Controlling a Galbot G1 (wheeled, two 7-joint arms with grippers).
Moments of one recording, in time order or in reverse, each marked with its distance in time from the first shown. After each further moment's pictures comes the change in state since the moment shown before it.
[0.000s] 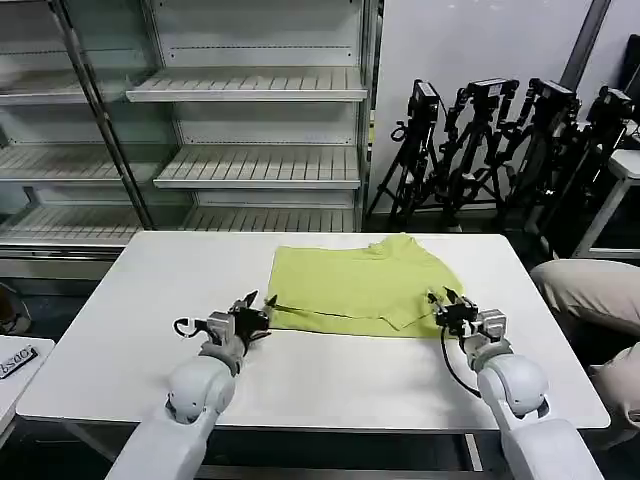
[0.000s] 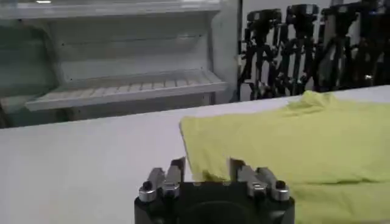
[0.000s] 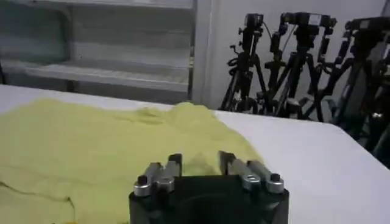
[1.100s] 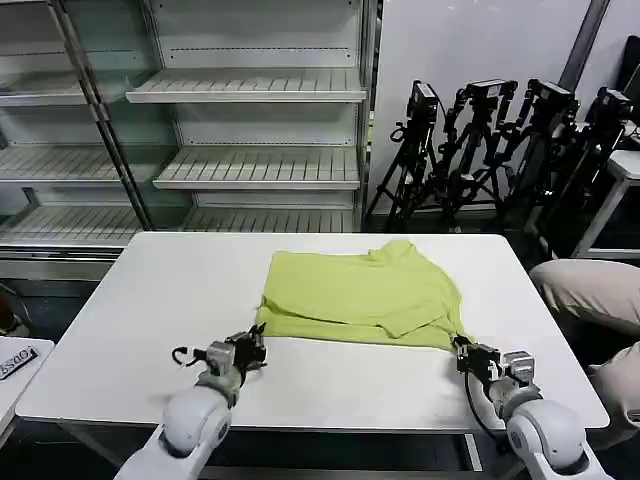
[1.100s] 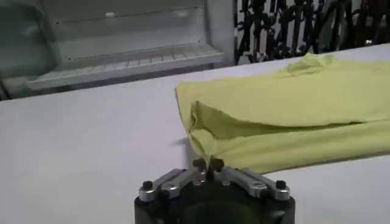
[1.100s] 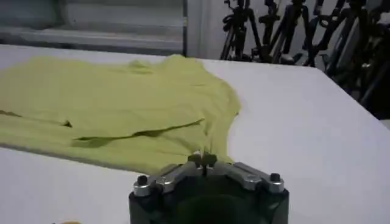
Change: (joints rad) left arm 0.204 0.080 -0.054 -0.123 0.014 0.026 -0.010; right arm -0.267 -0.051 0.095 0.214 0.064 -0.059 -0.016
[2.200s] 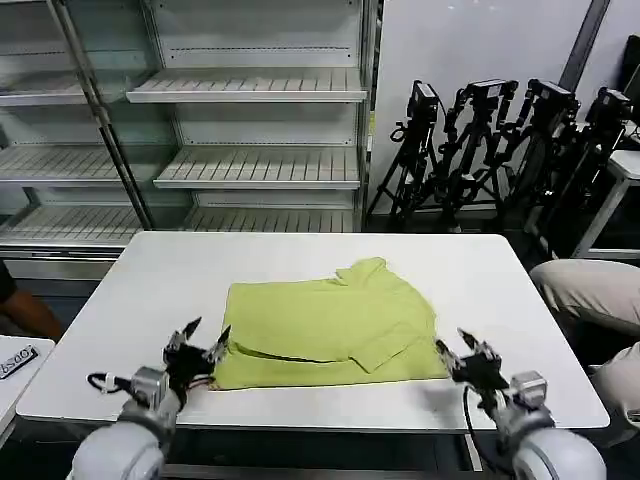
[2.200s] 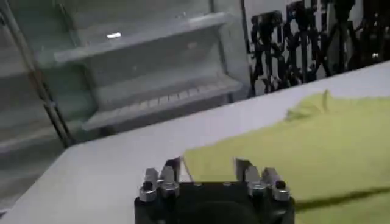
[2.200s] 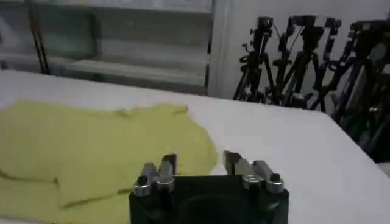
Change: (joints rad) left arm 0.083 0.093 -0.174 -0.189 0.028 -0.031 0.049; right arm 0.193 0.087 -0.101 0.007 -0.064 0.012 0.059
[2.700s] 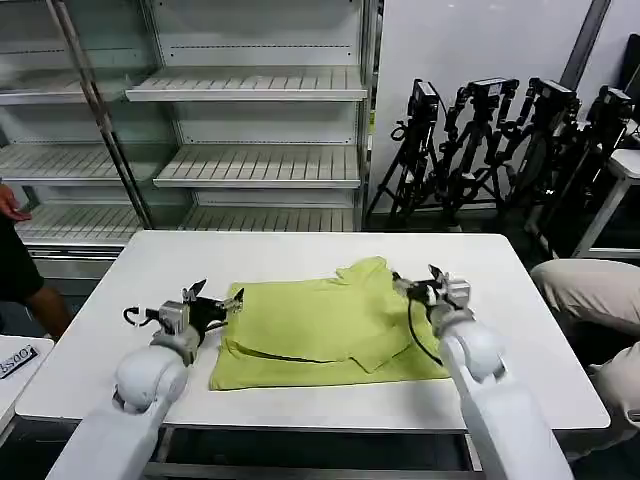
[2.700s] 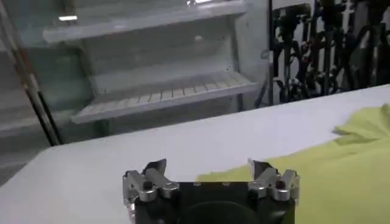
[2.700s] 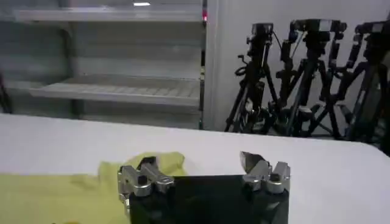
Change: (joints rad) left arm -0.381 -0.029 0.139 0.388 -0.118 0.019 0.016; right arm 0.529 0.220 -0.182 -0.586 -0.061 0.018 0.062
